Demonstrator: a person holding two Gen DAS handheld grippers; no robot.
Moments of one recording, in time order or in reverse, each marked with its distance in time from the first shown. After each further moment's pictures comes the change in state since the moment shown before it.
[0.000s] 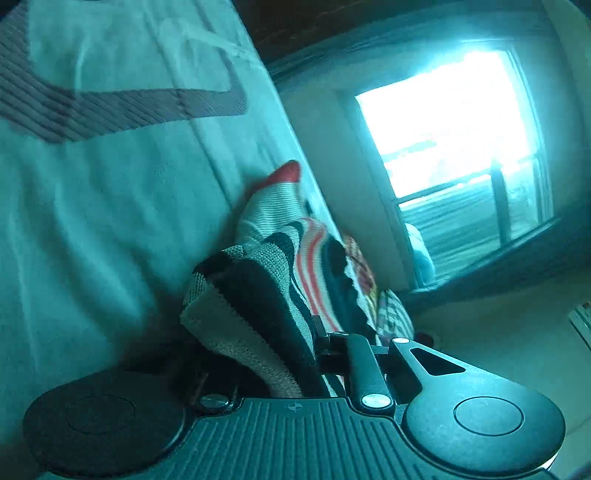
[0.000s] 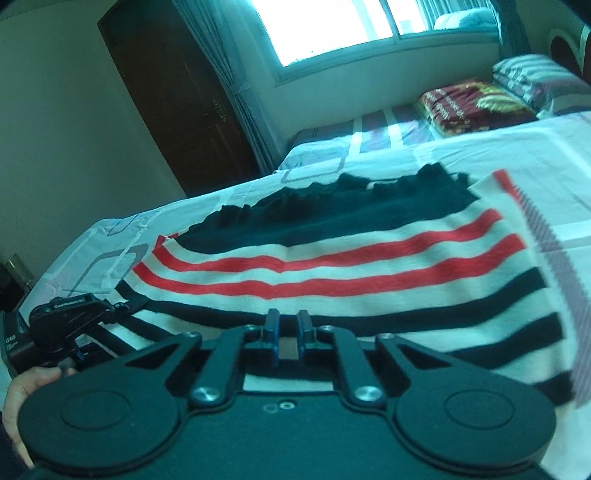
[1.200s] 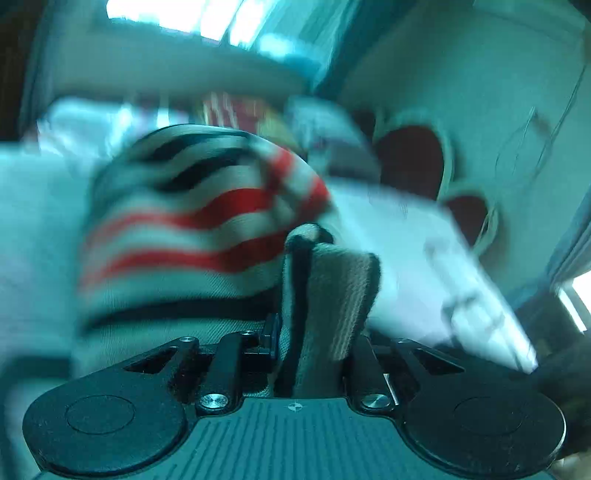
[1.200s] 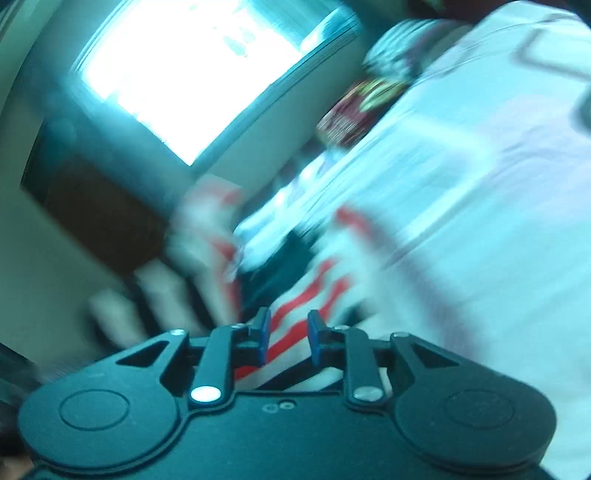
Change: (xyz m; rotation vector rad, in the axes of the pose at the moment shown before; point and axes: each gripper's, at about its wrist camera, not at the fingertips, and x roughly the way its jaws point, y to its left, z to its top) left arm 0.129 -0.245 -0.172 0.803 0.529 -0.004; right arm -0.101 -0.134 0.002 0.494 -0.258 -0.052
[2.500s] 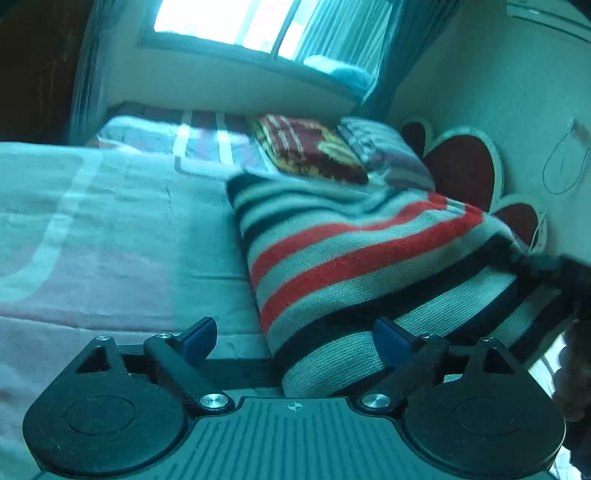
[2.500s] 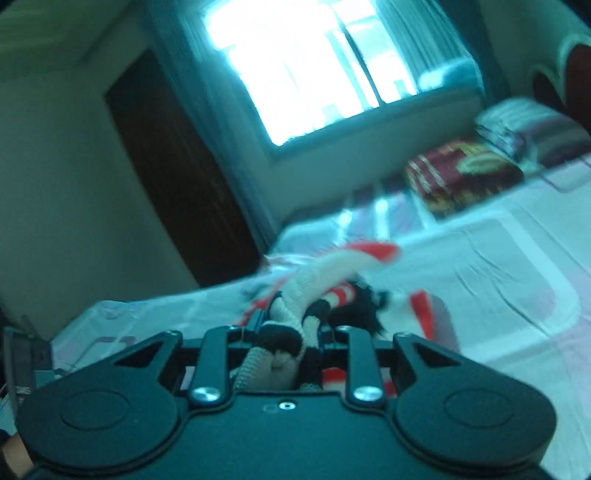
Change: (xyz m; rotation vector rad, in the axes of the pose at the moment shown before) left arm -0.052 0.101 -0.021 0.023 -0.122 0.163; right arm 0.040 0.053 0.031 -0.416 0.060 0.105
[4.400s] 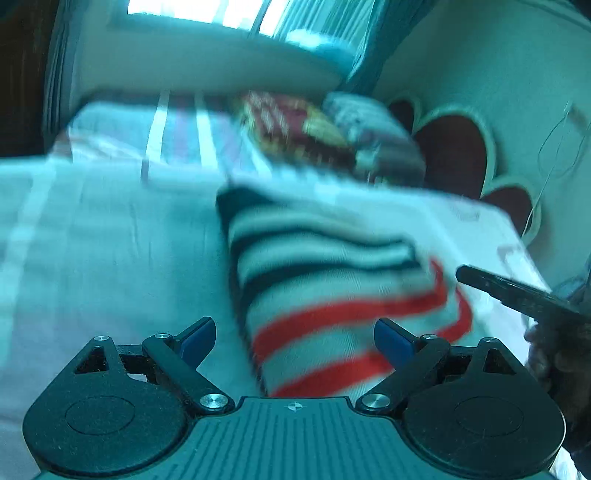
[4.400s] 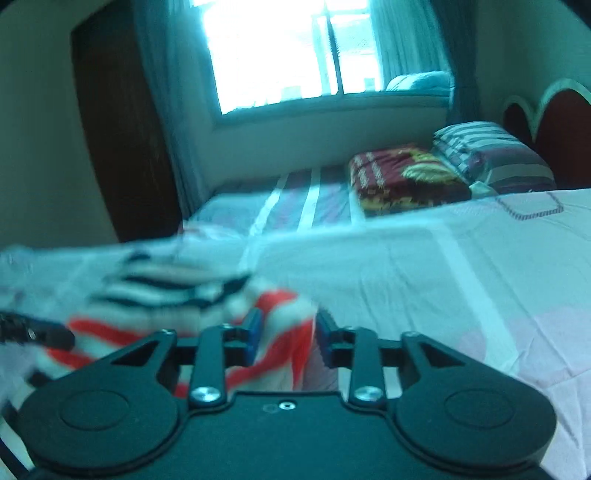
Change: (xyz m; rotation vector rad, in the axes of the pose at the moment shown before) left arm 0.048 0.007 0.054 0.027 0.043 -0.065; right arm 0.055 -0.039 0.018 -0.179 0.012 -0.212
